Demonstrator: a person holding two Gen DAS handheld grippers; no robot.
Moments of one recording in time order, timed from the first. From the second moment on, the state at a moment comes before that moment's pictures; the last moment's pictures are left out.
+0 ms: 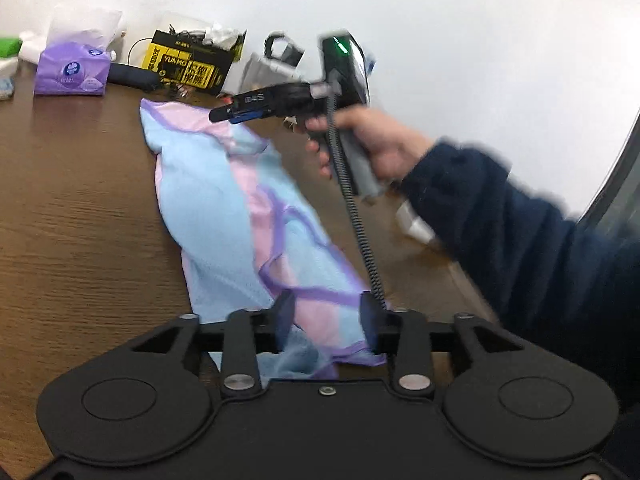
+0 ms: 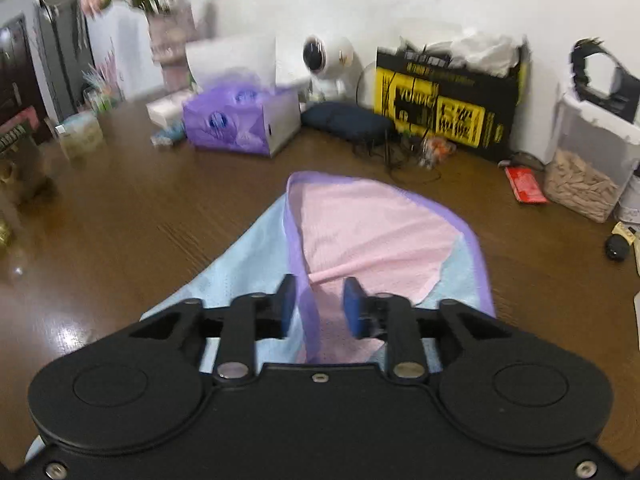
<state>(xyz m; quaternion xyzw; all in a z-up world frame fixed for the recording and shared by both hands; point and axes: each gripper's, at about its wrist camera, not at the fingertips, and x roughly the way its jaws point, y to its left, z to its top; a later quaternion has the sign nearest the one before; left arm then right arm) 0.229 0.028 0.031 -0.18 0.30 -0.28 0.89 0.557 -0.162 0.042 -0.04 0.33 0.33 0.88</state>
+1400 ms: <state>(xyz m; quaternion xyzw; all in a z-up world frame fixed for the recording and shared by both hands) 0.239 0.056 0.019 -0.17 0.32 -0.17 0.91 0.611 -0.107 0.068 -0.13 0.26 0.36 0.89</state>
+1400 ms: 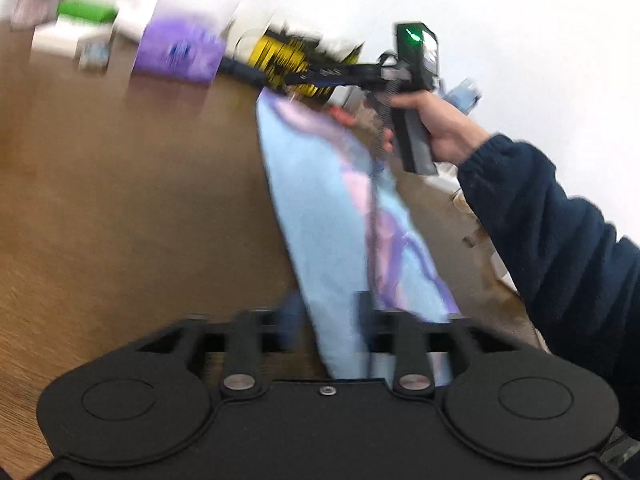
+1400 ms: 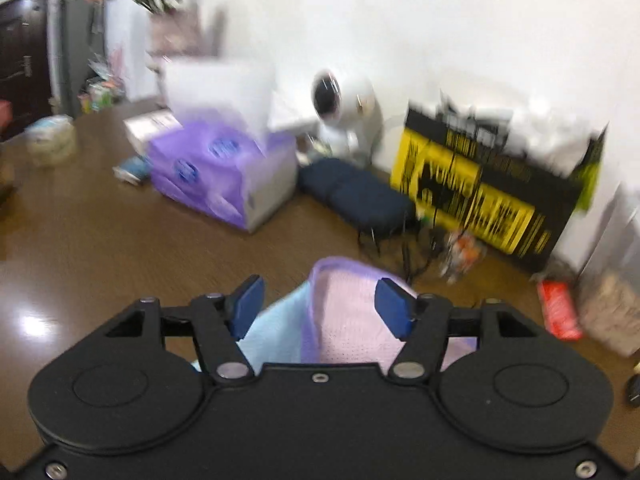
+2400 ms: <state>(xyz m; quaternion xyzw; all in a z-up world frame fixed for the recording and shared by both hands) 0.267 -0.067 -0.012 -0.08 0.31 -0.17 0.93 0.488 -0.279 0.051 -0.02 0.30 0.28 0.91</state>
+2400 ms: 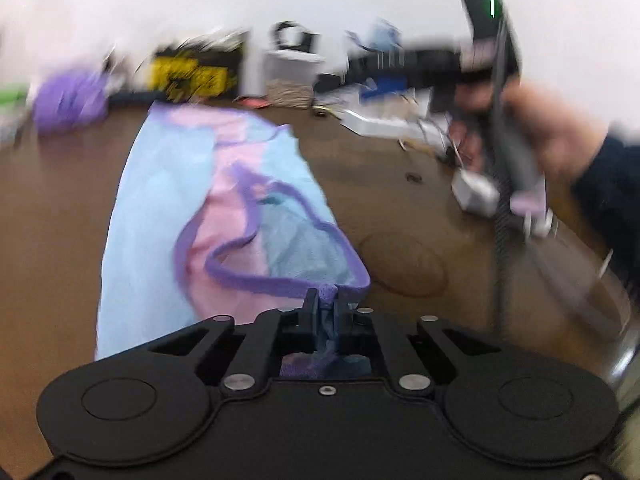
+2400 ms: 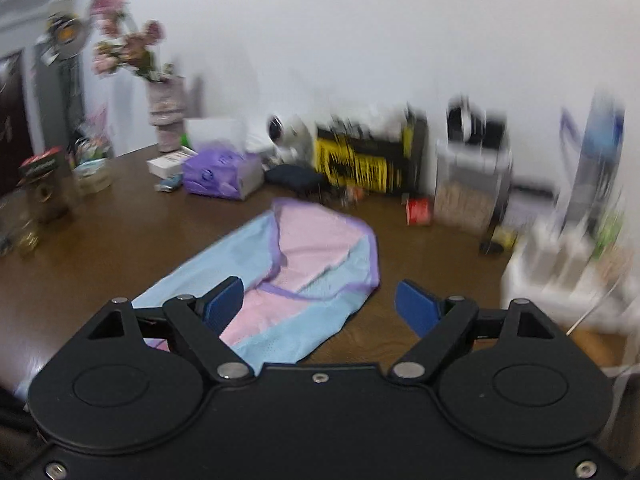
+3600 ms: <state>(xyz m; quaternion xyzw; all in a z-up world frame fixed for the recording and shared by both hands) 0.205 0.026 -0.015 -0.35 0.20 -0.17 0.90 0.570 -0.082 0.034 -0.21 0.34 0.30 0.87</state>
